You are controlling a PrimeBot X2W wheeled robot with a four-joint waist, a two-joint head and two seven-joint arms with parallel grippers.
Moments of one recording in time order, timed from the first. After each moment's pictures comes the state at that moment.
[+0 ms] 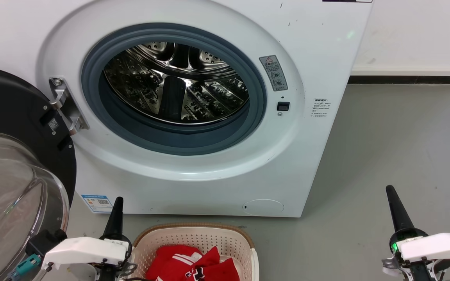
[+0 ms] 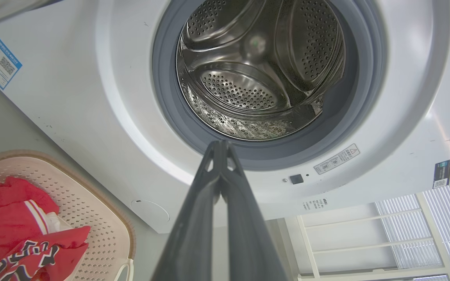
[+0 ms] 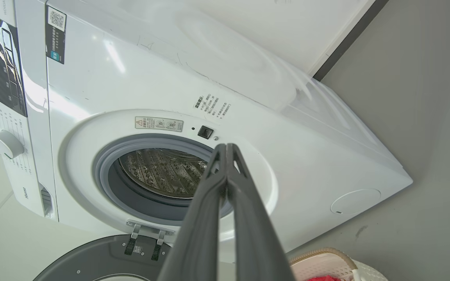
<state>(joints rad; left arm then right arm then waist) -0.07 0.05 0.05 0.25 -1.11 -0.09 -0.01 -0.03 -0.08 -0.04 0.17 1.14 0.13 -0.02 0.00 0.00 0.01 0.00</state>
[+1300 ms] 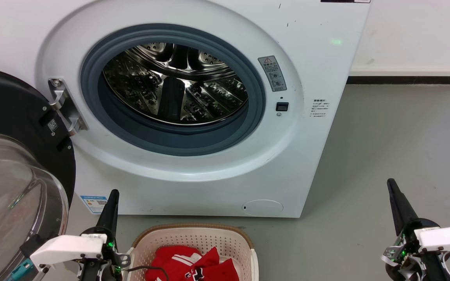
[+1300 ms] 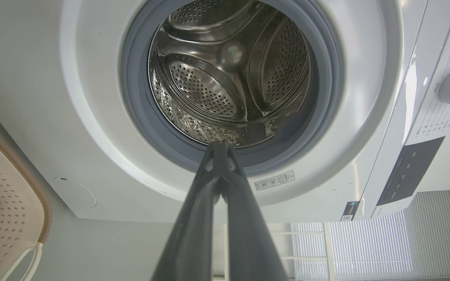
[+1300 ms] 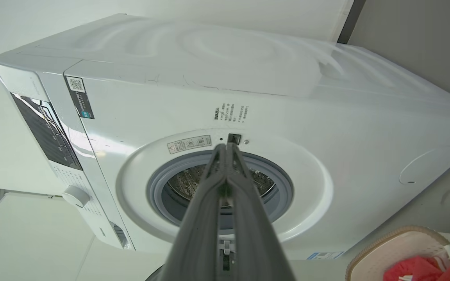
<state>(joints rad) -0.09 0.05 0.10 0.25 -1.48 -0.12 0.08 -0.08 -0.08 -0.07 0.22 1.50 0.13 0.06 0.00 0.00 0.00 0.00</state>
